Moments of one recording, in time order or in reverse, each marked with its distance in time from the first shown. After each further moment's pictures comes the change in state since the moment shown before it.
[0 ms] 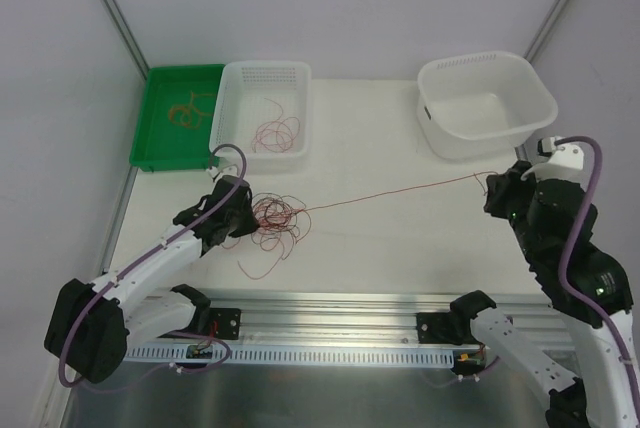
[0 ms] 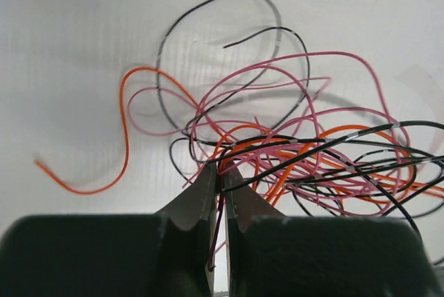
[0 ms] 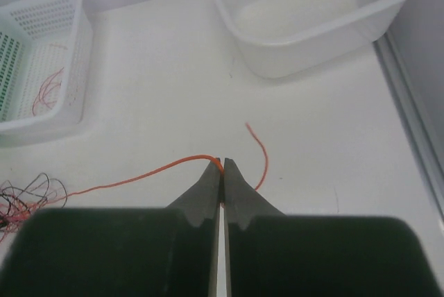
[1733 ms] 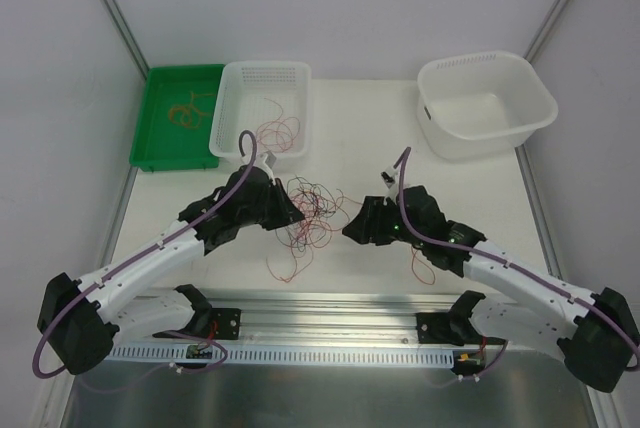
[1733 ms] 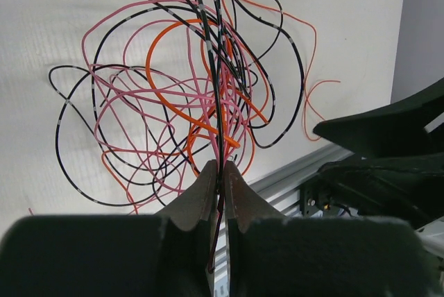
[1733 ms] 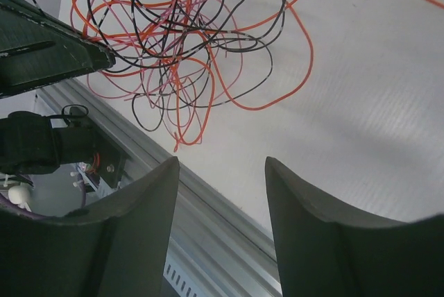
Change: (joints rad) left arm -0.224 0.000 0.192 0.031 0.224 -0.156; right arm 0.365 0.308 -0.614 0.694 -0.538 0.364
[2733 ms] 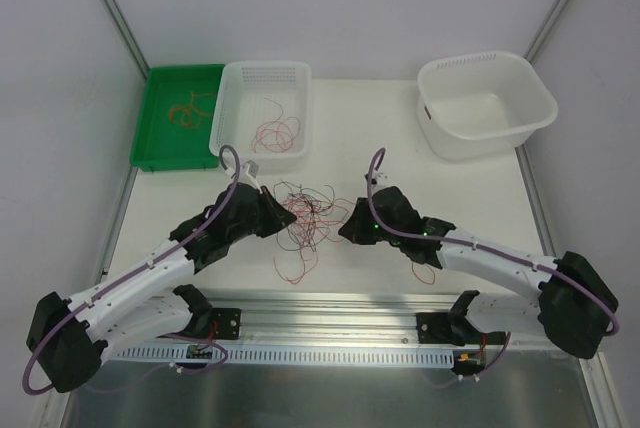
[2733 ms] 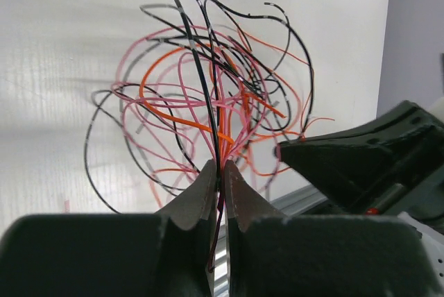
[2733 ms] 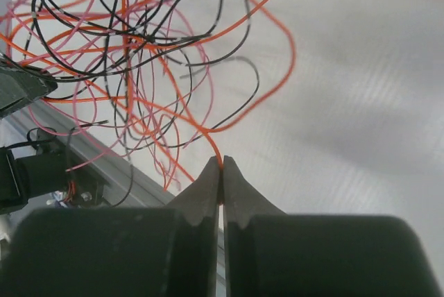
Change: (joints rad) left arm -0.011 -0.128 -0.166 0.133 -0.121 -0.124; right arm 0.092 0.297 -0.006 0.224 0.088 0.118
